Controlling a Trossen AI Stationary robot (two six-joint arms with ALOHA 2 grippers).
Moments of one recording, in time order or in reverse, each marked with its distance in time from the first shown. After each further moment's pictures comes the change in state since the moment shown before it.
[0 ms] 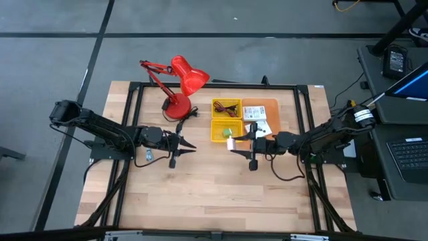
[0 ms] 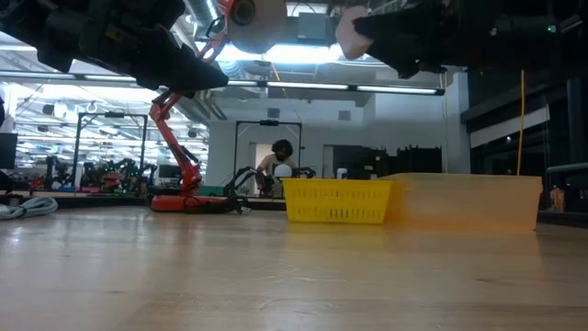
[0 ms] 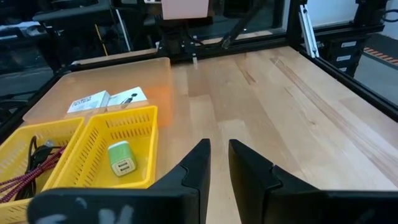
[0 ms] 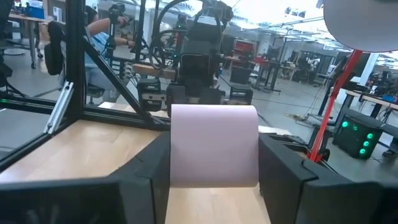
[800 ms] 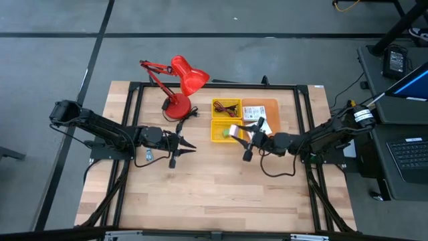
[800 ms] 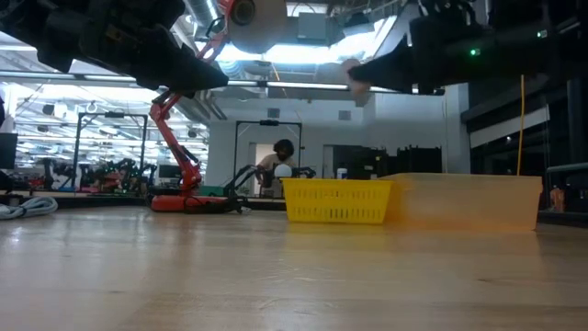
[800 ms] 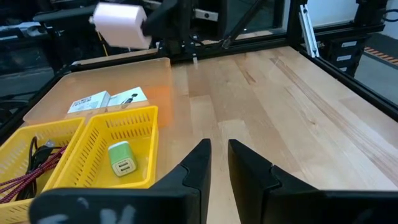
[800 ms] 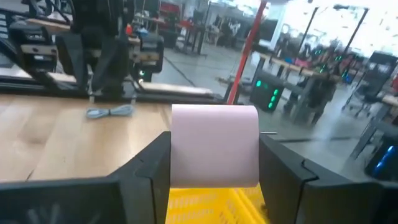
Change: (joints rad) left arm 0.000 0.000 0.000 0.000 0.000 0.002; right arm -0.001 0.002 0.000 -0.094 0.364 -0.020
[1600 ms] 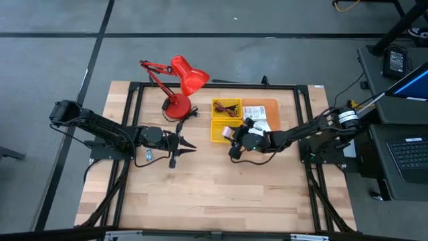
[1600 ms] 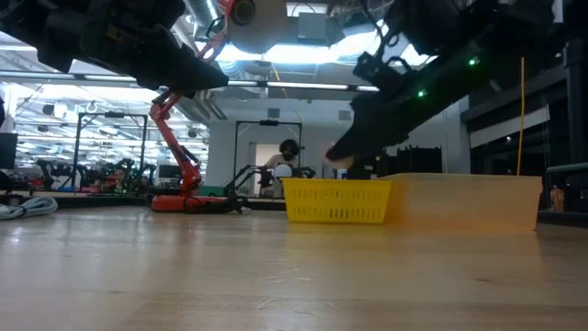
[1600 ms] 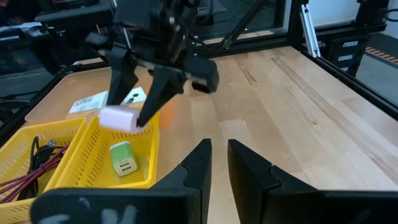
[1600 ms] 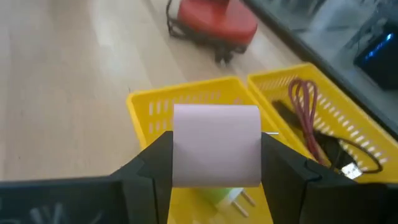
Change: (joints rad) left arm 0.001 0.000 0.000 0.000 -0.003 0.001; right arm -0.097 0.191 0.287 -0.684 -0.001 0.325
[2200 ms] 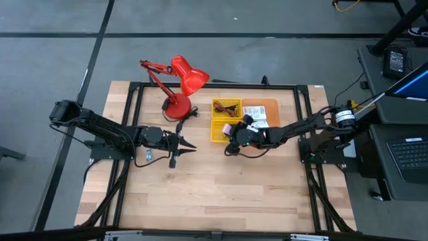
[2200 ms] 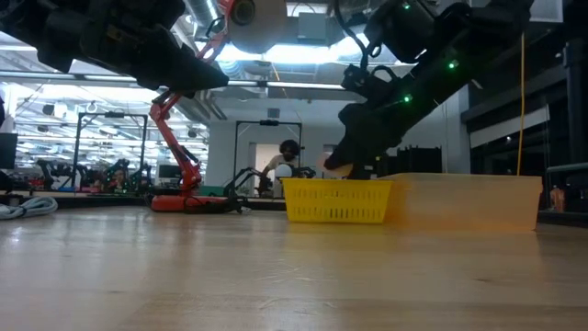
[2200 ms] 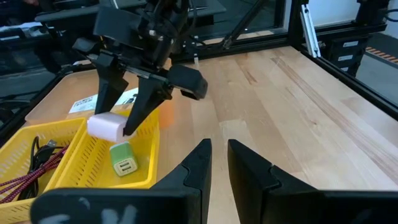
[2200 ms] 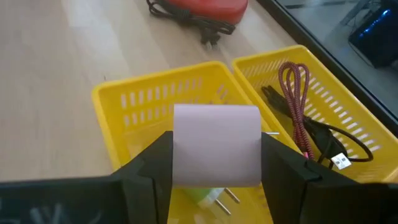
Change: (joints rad) left arm 0.000 0.000 0.000 0.000 0.000 0.000; right arm -0.058 0.033 0.082 -0.156 -0.026 0.037
